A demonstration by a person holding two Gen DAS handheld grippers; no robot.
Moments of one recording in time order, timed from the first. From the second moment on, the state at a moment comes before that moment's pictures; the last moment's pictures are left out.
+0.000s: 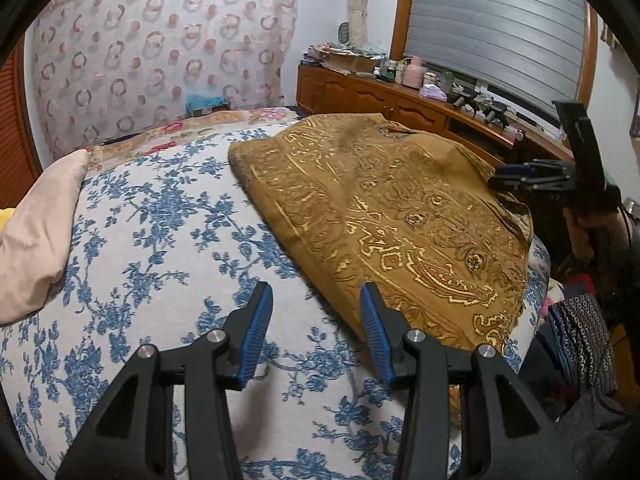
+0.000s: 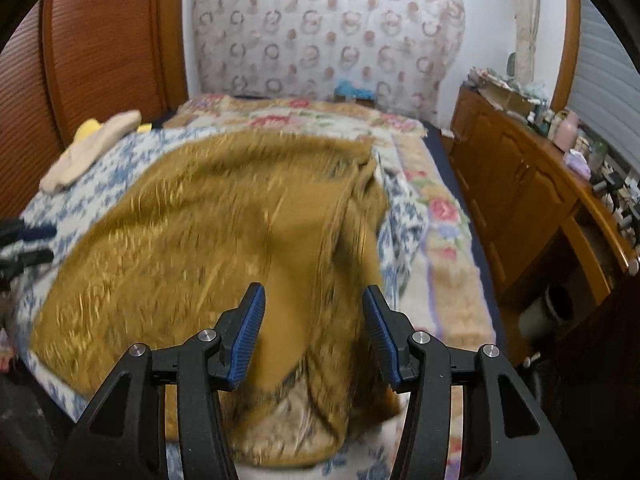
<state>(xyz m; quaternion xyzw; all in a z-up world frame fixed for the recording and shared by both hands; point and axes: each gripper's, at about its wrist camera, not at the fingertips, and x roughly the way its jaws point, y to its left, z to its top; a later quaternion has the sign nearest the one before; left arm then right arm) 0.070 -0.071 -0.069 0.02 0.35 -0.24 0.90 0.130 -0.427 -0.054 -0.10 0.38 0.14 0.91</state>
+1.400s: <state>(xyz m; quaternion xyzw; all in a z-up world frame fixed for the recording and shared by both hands) 0.058 -0.102 -0.089 0.02 0.40 -0.29 0.87 0.073 -0.424 -0.049 -0.09 0.34 0.14 0.92</state>
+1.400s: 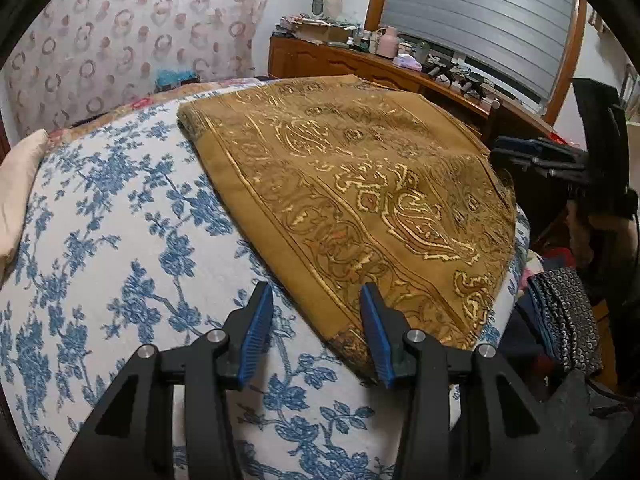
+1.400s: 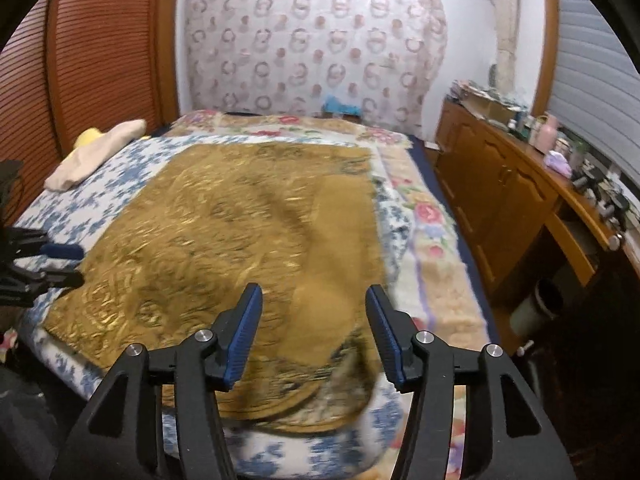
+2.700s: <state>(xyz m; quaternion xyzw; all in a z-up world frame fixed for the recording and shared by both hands) 0.094 -0.115 -0.013 -0.02 0.32 -0.32 0.89 0.038 -0.339 -0.088 -0.15 0.38 0.26 0.88</state>
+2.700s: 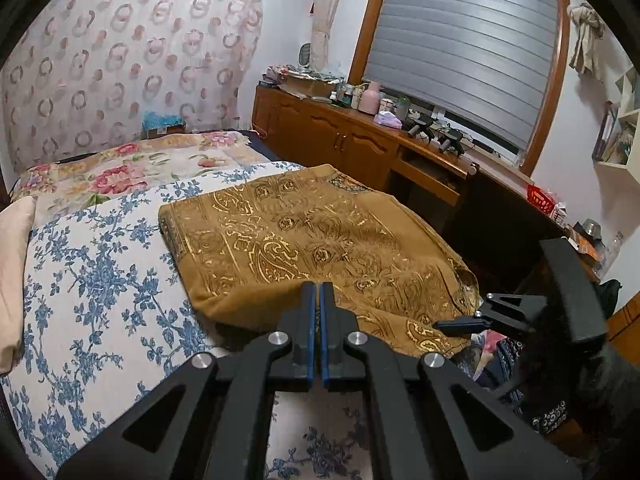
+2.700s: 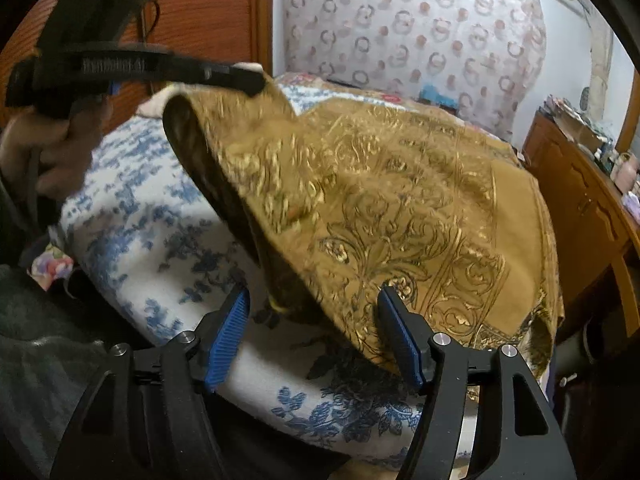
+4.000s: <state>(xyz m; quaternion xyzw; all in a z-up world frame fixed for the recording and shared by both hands) 0.238 -0.064 -0.015 -0.06 0.38 -0.25 0.89 0.261 -0.318 -0.020 -0.15 0.33 0.29 0.89</state>
